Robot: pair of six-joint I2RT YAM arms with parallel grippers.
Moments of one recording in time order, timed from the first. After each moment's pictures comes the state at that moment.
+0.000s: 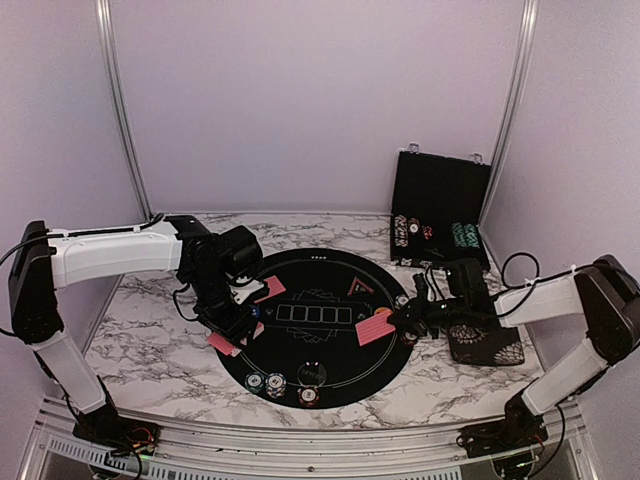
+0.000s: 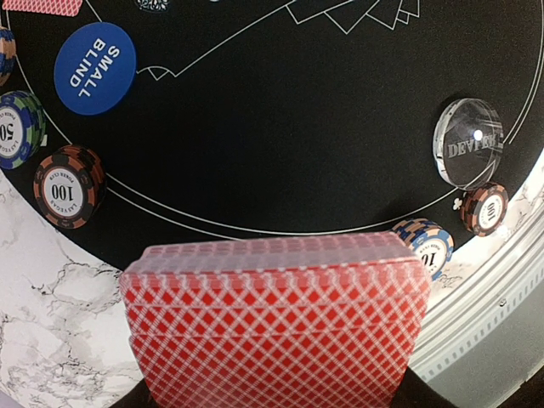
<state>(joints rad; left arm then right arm) -0.82 1.68 1.30 -1.10 0.13 -0.19 0.41 1.48 0.53 0.20 -0.61 0.83</state>
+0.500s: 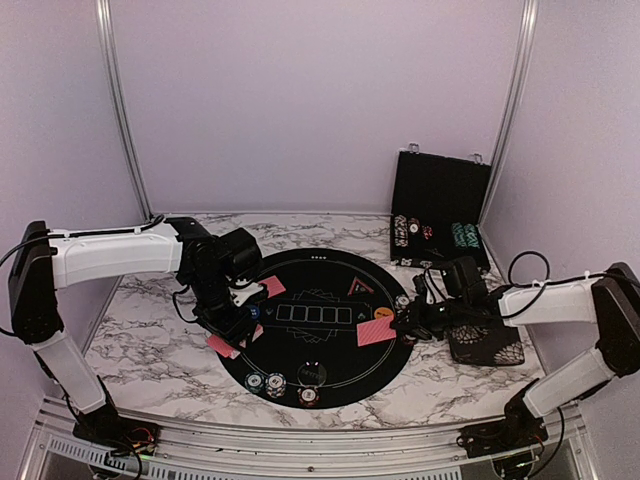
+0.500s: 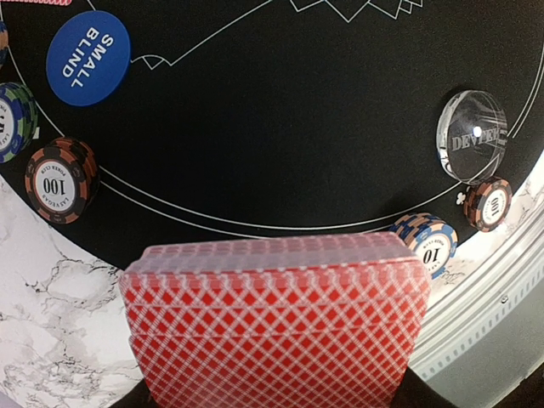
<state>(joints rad) -0.82 1.68 1.28 -1.09 0.14 -0.19 0.48 1.39 0.57 -0.02 -0.45 0.73</state>
